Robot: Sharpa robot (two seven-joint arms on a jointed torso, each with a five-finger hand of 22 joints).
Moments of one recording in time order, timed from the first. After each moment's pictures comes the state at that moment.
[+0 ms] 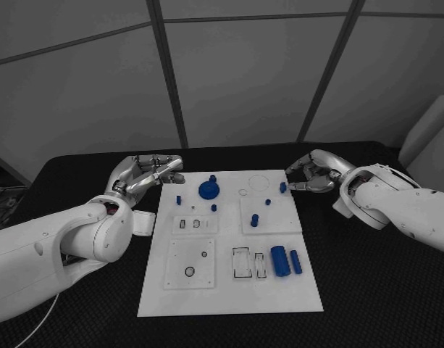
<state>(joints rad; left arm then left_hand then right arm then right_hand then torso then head) 1.10 -0.91 0.08 1.58 -0.11 -0.44 0.46 1.47 -0.01 0.01 0.06 0.06 1.02 0.20 0.07 0.07 1.15 0.14 0.07 0.07 1.23 0.08 0.22 0.18 0.19 1.00 0.18 0.41 0.17 1.19 -0.84 0.05 1.26 -1.20 -0.32 0.08 1.38 -0.17 0.25 0.07 0.26 0.92 0.16 0.08 0.07 1.36 0.07 1.31 1.26 1.47 0.00 1.55 1.31 0.11 1.29 0.11 1.34 1.07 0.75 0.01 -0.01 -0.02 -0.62</state>
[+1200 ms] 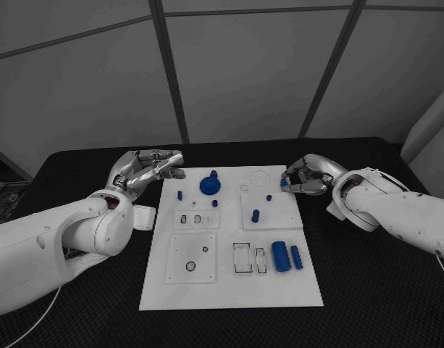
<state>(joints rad) 1.10 -0.91 0.08 1.57 -0.11 -0.44 0.46 1.47 -0.01 0.01 0.06 0.06 1.02 0.20 0.07 0.07 1.15 0.14 0.07 0.07 1.23 0.08 0.21 0.18 0.19 1.00 0.18 0.41 0.16 1.16 -0.79 0.05 1.22 -1.22 -0.33 0.07 1.39 -0.13 0.24 0.07 0.27 0.97 0.16 0.10 0.08 1.37 0.07 1.33 1.28 1.47 0.00 1.55 1.31 0.11 1.30 0.11 1.35 1.09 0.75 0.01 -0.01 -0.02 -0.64</state>
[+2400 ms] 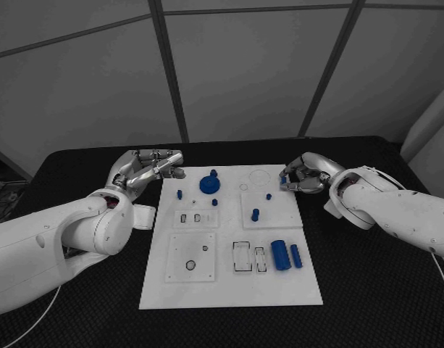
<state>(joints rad) 1.10 -0.90 0.08 1.56 -0.11 -0.43 0.45 1.47 -0.01 0.01 0.06 0.06 1.02 0.20 0.07 0.07 1.15 0.14 0.07 0.07 1.23 0.08 0.21 0.18 0.19 1.00 0.18 0.41 0.17 1.16 -0.77 0.05 1.20 -1.23 -0.33 0.07 1.39 -0.12 0.24 0.07 0.24 0.99 0.16 0.11 0.07 1.38 0.07 1.34 1.29 1.47 0.00 1.55 1.31 0.11 1.30 0.11 1.35 1.10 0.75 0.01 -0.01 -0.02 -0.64</state>
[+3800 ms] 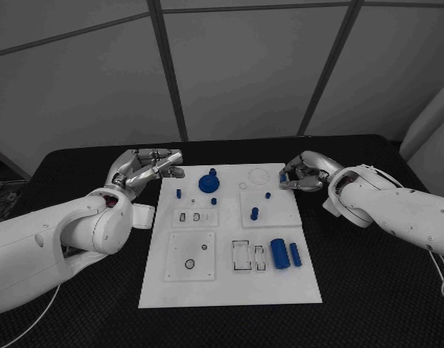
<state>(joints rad) 1.10 -0.90 0.08 1.56 -0.11 -0.42 0.45 1.47 -0.01 0.00 0.06 0.06 1.02 0.20 0.07 0.07 1.15 0.14 0.07 0.07 1.23 0.08 0.21 0.18 0.19 1.00 0.18 0.41 0.16 1.16 -0.76 0.05 1.19 -1.23 -0.34 0.05 1.39 -0.12 0.24 0.07 0.24 1.00 0.15 0.11 0.07 1.38 0.07 1.34 1.29 1.47 0.00 1.55 1.31 0.11 1.30 0.11 1.35 1.10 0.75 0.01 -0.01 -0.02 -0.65</state>
